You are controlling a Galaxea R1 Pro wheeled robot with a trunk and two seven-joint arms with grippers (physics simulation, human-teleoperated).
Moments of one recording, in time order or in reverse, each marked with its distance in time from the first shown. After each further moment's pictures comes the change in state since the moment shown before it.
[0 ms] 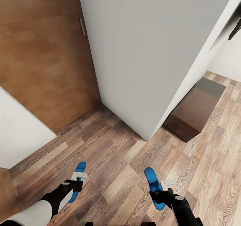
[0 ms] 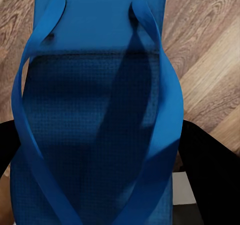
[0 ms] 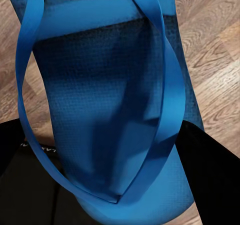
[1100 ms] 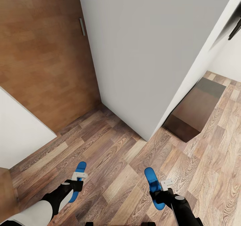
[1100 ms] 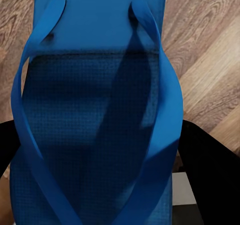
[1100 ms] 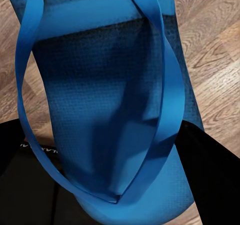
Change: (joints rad) left arm 0.001 -0.002 -0.001 -0.001 0.000 -0.003 0.000; right arm 0.000 0.000 0.000 0.000 -0.001 -0.002 0.000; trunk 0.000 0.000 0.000
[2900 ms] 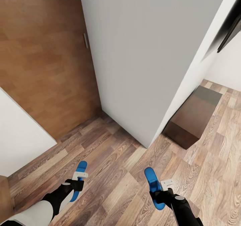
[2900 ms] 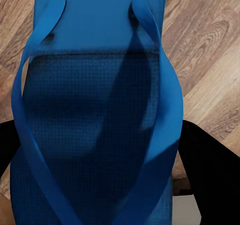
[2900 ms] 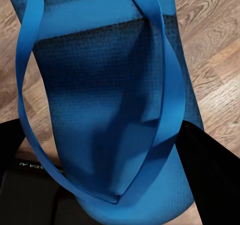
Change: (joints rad) left arm 0.000 -0.005 -0.002 0.001 -0.006 -0.019 0.003; right arm 0.000 0.000 0.000 0.000 0.001 -0.001 0.000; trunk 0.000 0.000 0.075
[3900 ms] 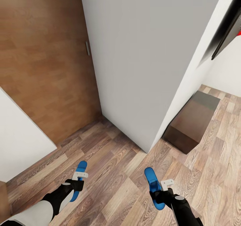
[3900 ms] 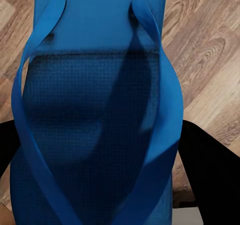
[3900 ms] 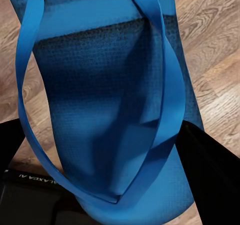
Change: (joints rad) left arm 0.000 0.000 -0.001 0.000 0.000 0.000 0.000; right arm 0.000 0.000 0.000 0.000 0.000 0.000 0.000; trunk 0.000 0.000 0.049
